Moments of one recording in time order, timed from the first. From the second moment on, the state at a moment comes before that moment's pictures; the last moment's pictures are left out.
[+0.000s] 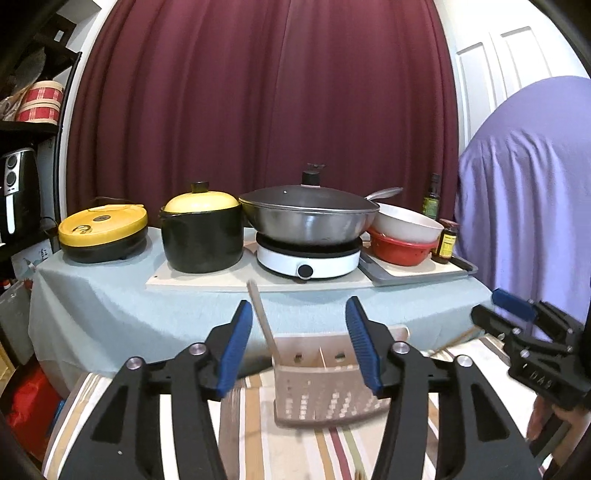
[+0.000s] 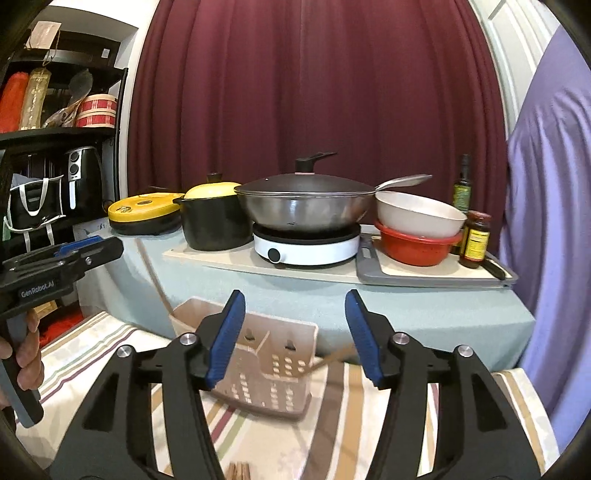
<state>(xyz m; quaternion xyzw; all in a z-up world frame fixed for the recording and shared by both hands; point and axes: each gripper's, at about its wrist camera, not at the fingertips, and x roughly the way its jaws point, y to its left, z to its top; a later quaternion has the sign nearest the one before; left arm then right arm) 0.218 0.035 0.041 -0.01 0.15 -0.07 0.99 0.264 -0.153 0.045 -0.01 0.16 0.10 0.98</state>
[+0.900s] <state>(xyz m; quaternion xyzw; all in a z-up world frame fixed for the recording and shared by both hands) 0.054 0.052 -0.117 0.00 0.27 -0.04 0.96 0.057 -0.183 -0.128 0.00 0.30 0.13 0.95</state>
